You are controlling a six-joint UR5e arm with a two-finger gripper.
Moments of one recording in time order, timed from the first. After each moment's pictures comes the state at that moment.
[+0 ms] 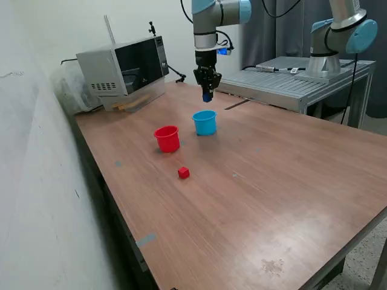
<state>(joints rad) -0.29 -1.16 1.74 -2.23 -1.64 2.78</state>
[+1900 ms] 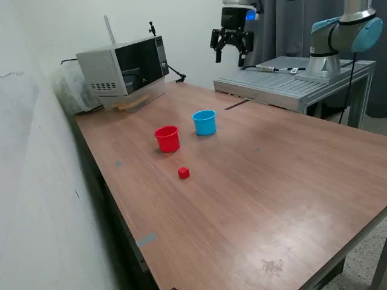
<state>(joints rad) -0.11 -1.41 1.79 -2.15 -1.63 2.77</state>
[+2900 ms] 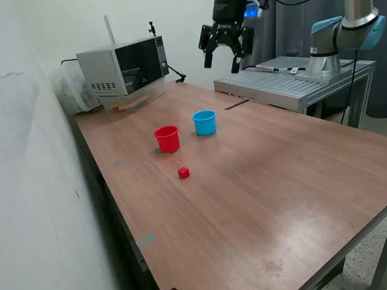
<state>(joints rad) 0.09 -1.09 1.34 -2.12 -1.65 3.03</state>
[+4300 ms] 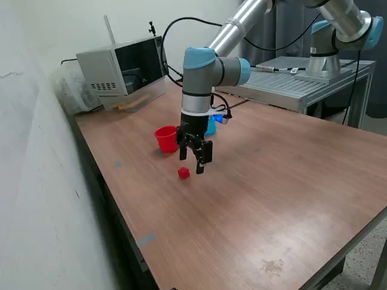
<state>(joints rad) 0.04 -0.57 1.07 -2.34 -1.62 3.14</state>
